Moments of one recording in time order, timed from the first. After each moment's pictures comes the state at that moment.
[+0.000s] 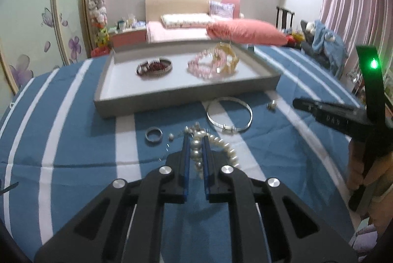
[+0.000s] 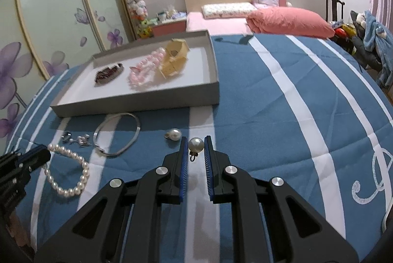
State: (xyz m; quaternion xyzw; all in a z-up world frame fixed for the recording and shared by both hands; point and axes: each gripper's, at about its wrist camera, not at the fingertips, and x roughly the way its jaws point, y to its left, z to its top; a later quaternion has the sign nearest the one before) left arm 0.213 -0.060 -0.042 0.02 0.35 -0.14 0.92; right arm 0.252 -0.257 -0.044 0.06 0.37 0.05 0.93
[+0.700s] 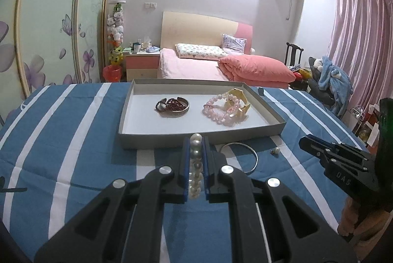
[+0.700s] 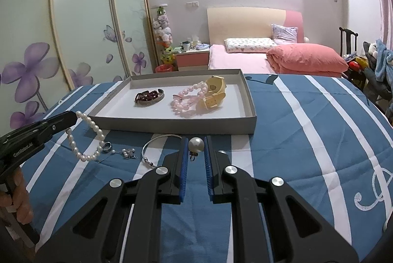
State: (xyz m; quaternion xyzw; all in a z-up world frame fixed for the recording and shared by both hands) left arm 0.213 -0.037 -0.010 -0.04 0.28 -0.11 0.95; right arm 0.226 -0.221 -0.015 0.03 0.28 0.10 0.95
